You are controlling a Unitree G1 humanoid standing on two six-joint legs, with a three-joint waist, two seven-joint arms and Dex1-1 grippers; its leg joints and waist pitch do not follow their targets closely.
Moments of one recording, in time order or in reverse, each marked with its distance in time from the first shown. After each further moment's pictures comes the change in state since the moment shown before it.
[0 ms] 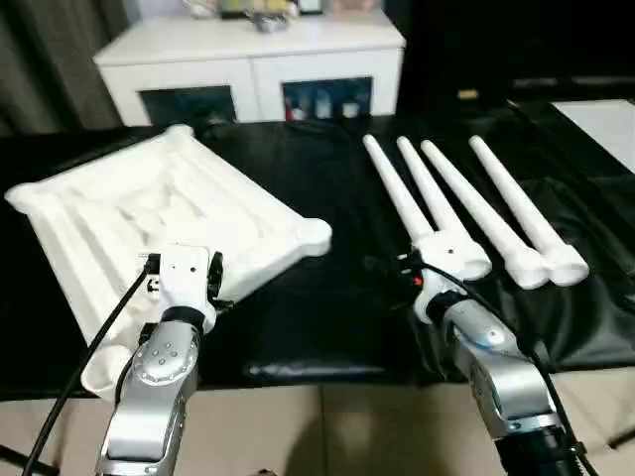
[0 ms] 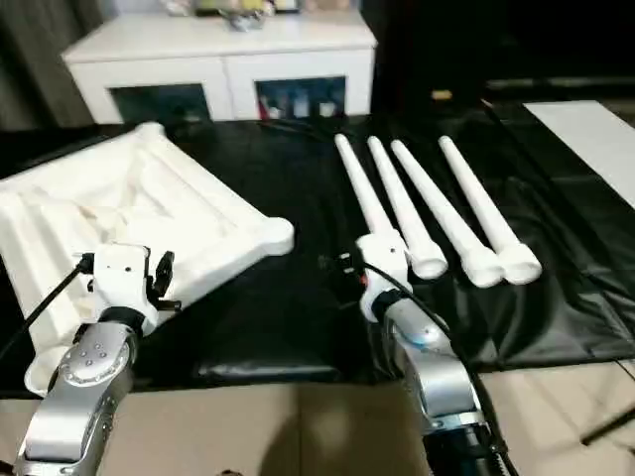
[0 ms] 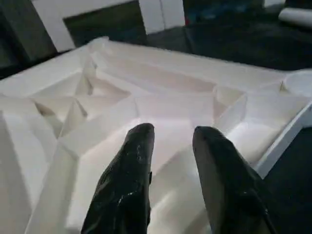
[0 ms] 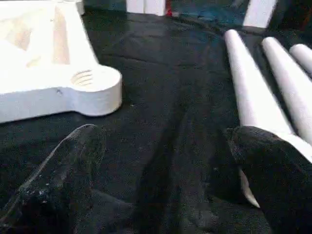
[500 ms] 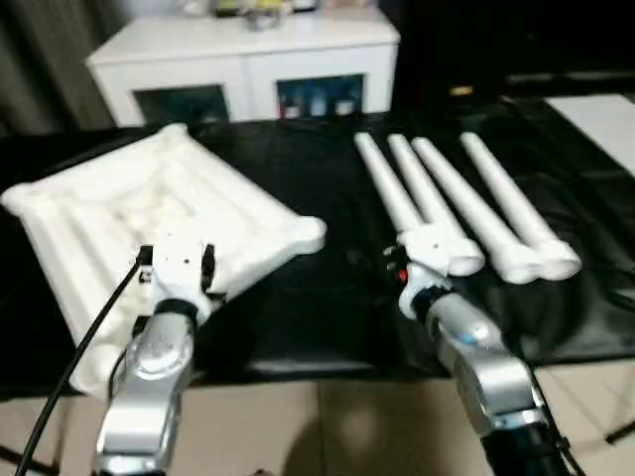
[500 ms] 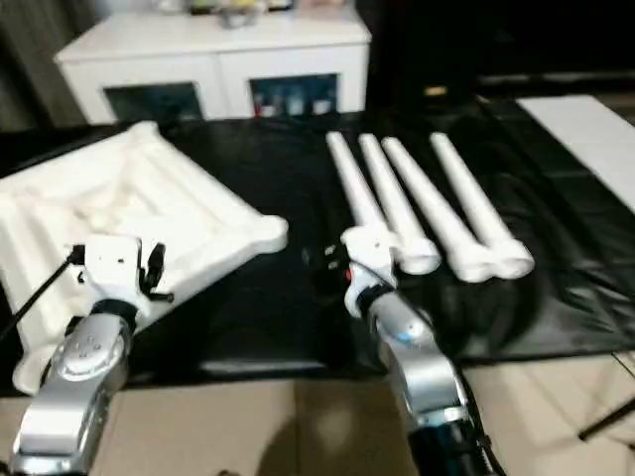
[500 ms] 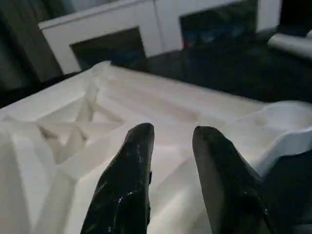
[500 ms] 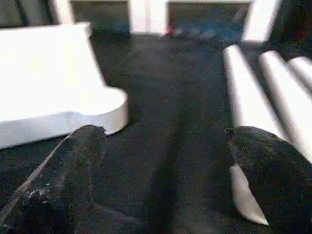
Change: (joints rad) left arm -0.002 -0.018 0.017 -0.106 0.010 0.021 0.007; right arm -0.026 0.047 -0.024 -0.058 0.025 0.020 -0.032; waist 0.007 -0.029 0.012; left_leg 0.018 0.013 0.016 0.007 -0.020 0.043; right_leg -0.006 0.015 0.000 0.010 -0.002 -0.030
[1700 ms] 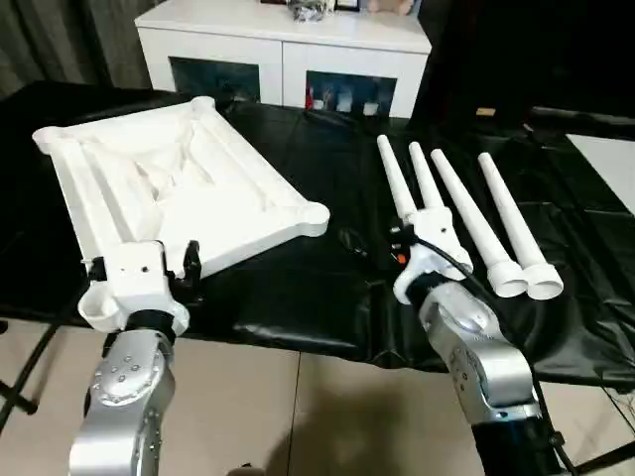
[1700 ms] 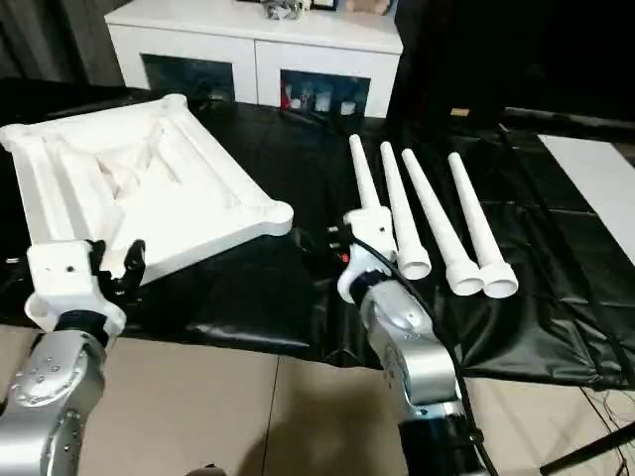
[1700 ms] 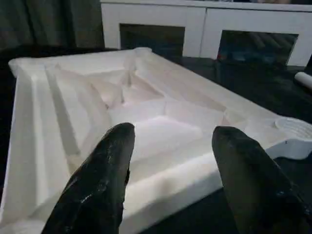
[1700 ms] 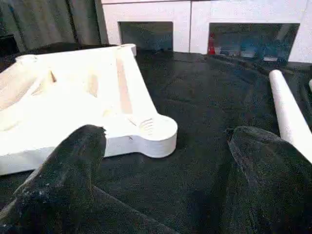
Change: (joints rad) left arm 0.049 -0.023 0.104 -0.165 -0.114 0.086 -0.021; right arm -0.037 0.057 -0.020 -0.027 0.087 0.042 0.038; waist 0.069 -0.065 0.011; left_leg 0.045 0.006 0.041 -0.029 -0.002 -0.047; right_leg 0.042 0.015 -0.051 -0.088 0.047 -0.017
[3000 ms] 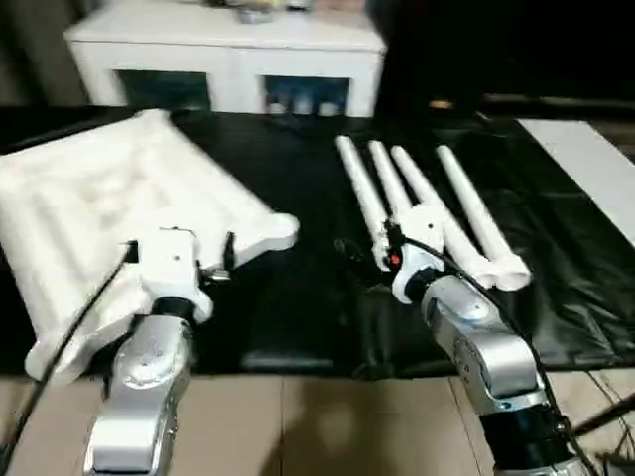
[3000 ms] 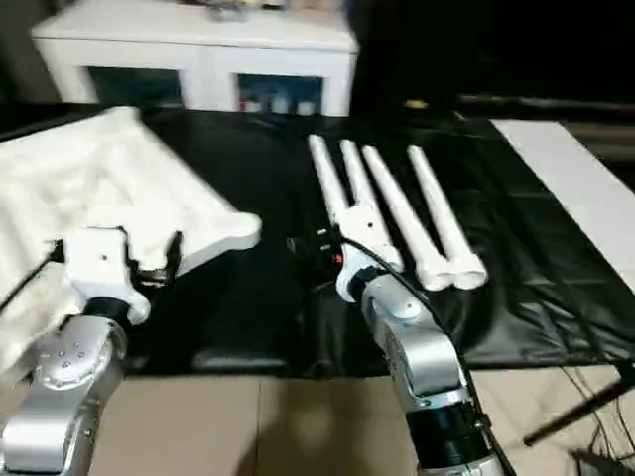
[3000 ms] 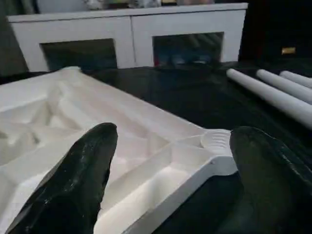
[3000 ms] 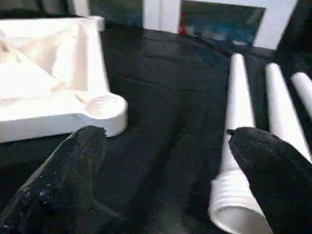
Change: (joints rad) left arm -0.031 0.011 -0.100 0.058 0.055 -0.053 -0.033; right arm -0.036 -0.073 0.060 0.005 -0.044 0.091 0.024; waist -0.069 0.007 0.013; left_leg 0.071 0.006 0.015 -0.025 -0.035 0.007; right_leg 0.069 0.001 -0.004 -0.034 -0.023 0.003
